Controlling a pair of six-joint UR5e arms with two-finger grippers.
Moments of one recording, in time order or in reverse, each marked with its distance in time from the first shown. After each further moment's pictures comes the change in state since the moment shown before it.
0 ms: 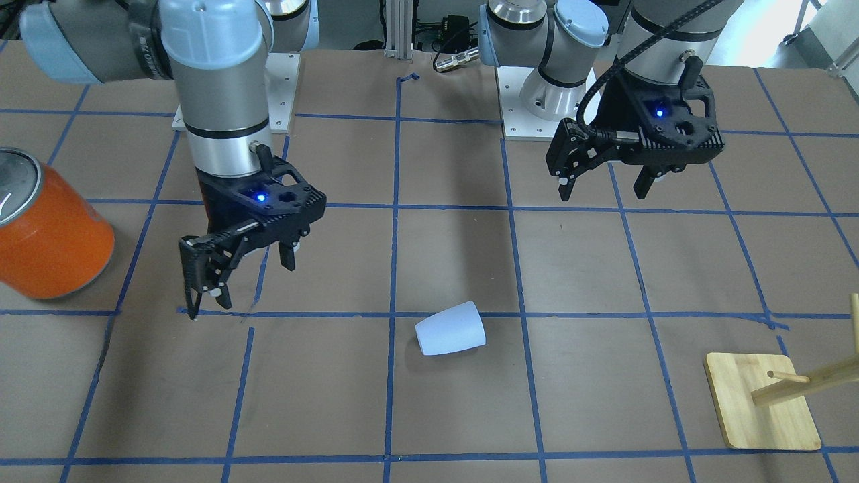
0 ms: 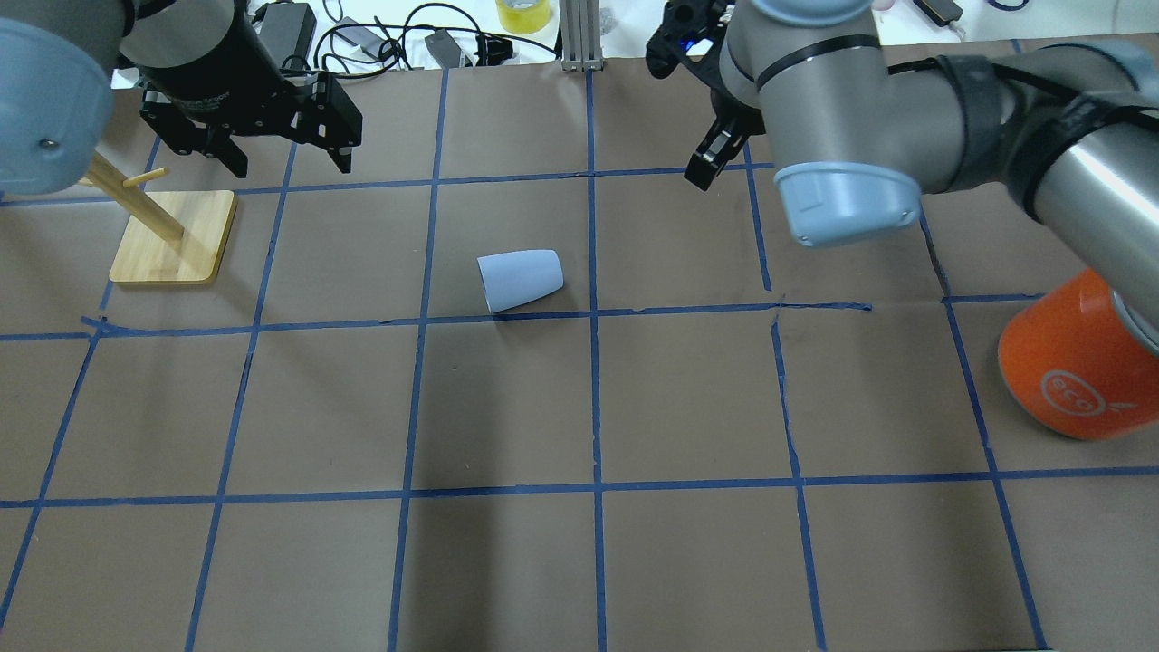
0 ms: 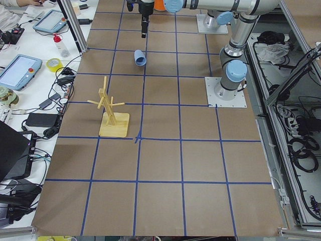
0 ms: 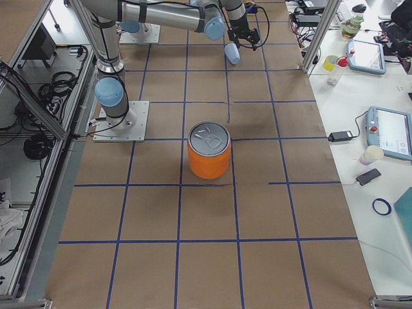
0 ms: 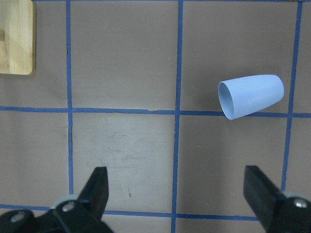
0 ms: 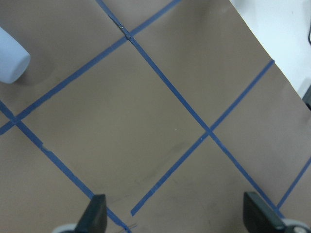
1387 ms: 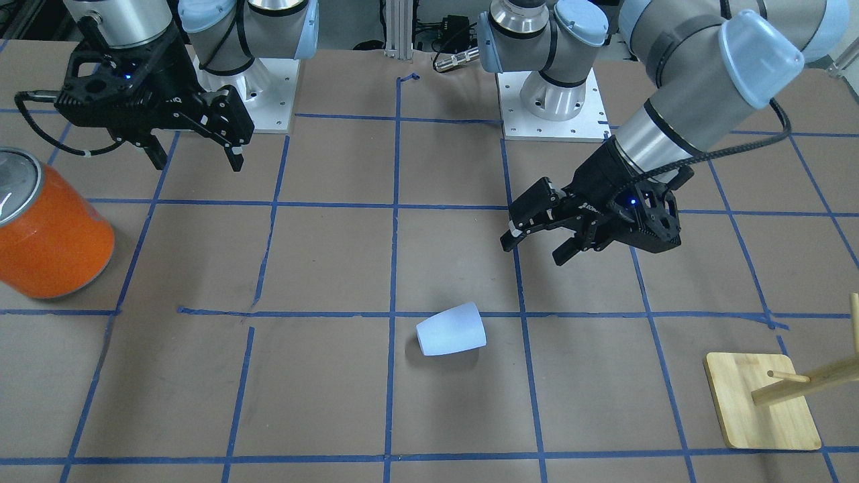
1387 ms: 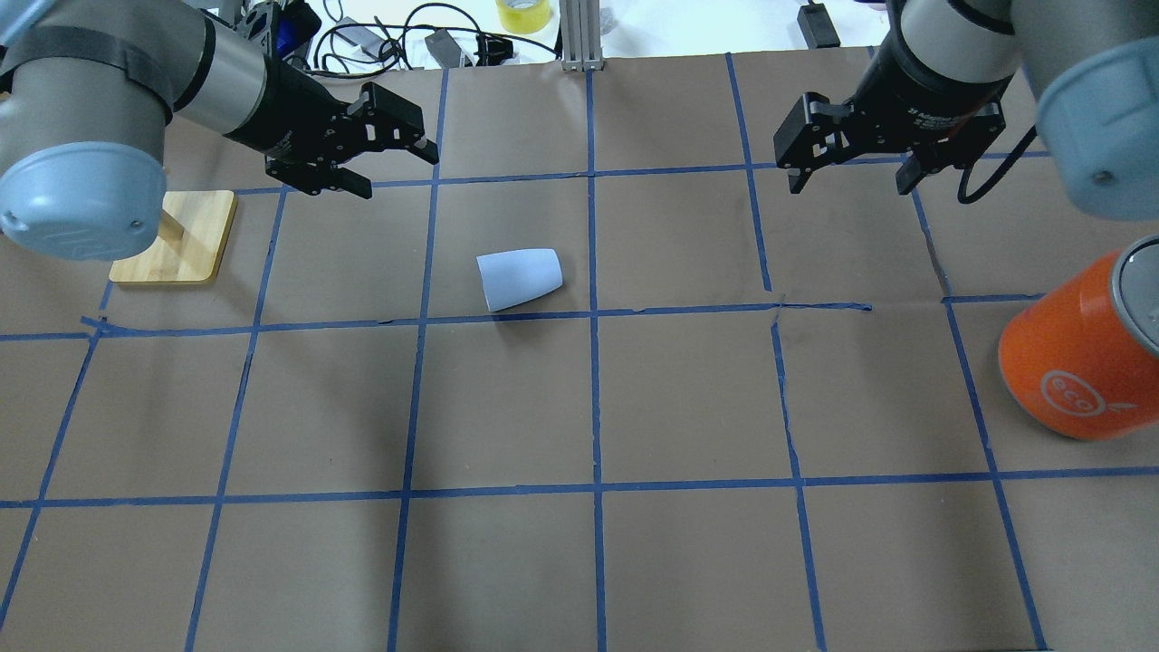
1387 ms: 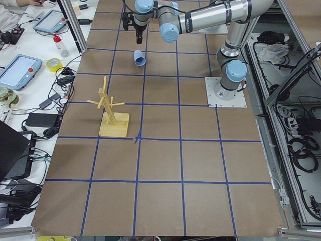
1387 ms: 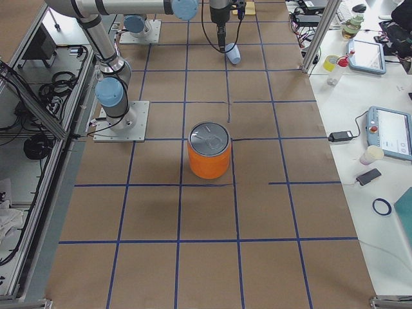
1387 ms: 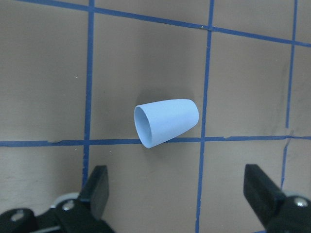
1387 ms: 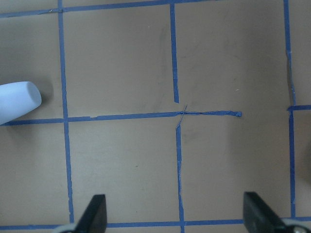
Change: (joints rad) left arm 0.132 -0.077 -0.204 0.282 -0.589 0.003; right arm -0.143 -0.197 -0.081 0.526 0.136 0.742
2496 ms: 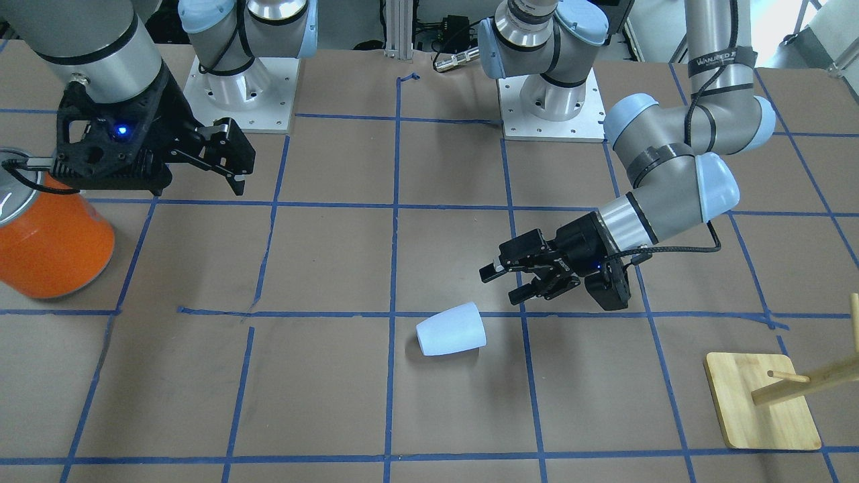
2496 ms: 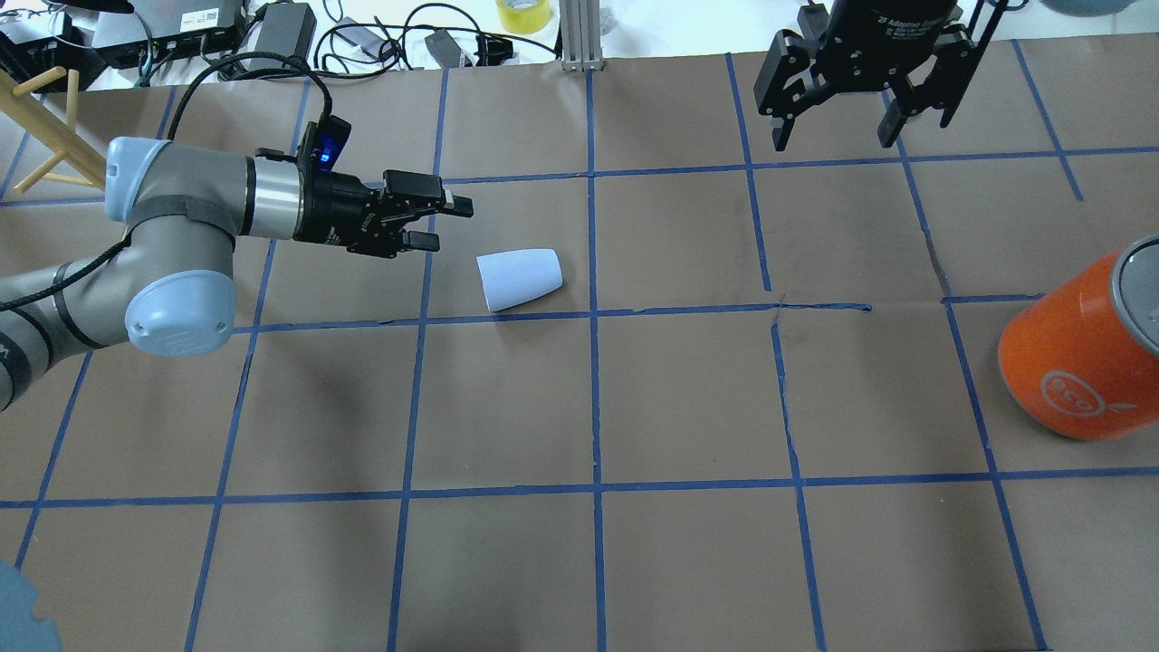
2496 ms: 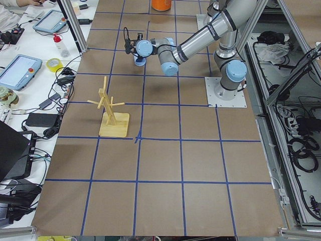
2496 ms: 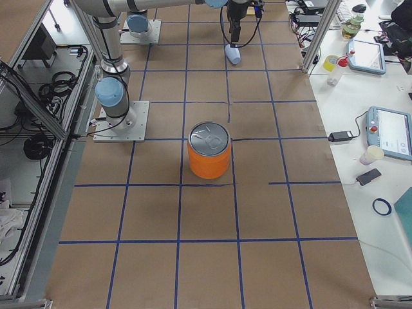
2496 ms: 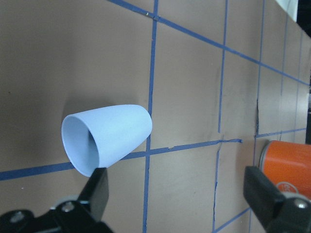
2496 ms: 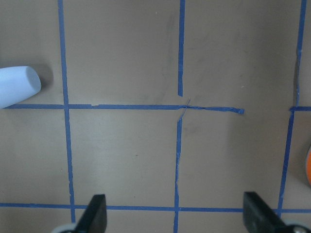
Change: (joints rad) left arm 0.099 -0.173 -0.258 0.287 -0.385 0.213; right arm 0.026 0.184 -0.234 0.190 -0.014 -0.057
